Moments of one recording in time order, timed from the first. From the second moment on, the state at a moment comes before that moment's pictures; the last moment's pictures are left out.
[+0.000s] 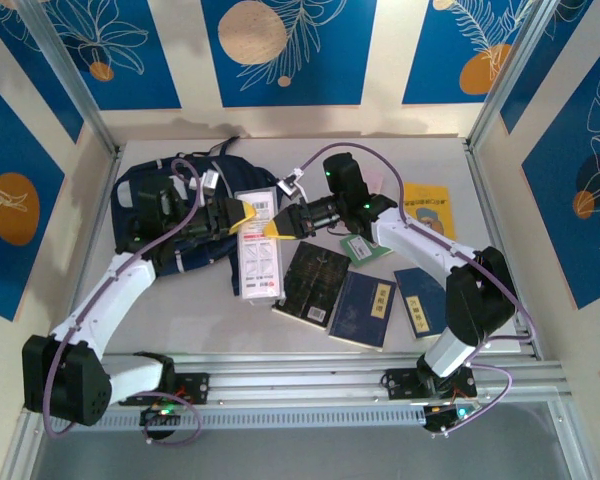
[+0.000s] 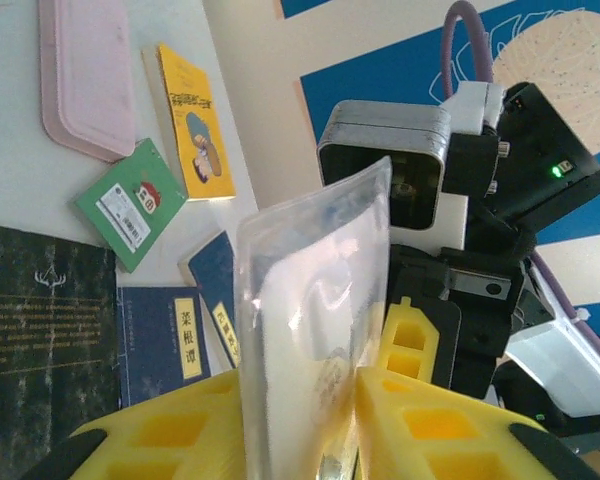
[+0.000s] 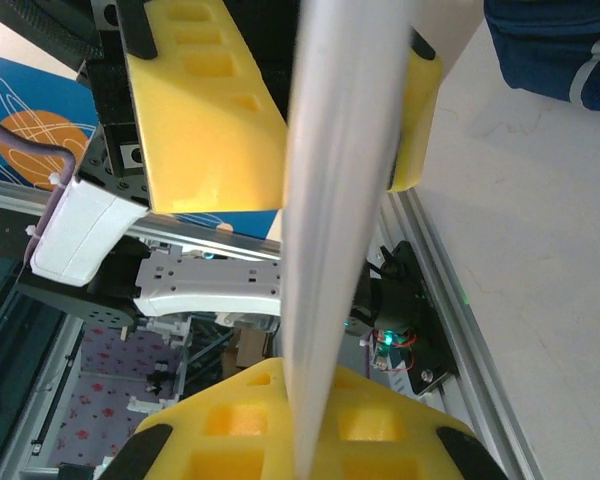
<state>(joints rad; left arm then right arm) -0.23 1.18 0.89 -0.01 0.97 -0.95 0.60 1.62 1.26 -0.11 -1.20 0.76</state>
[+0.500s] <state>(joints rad) -0.26 1.15 0.84 0.06 0.82 -1.10 0.59 1.62 1.16 0.05 -1.09 0.90</state>
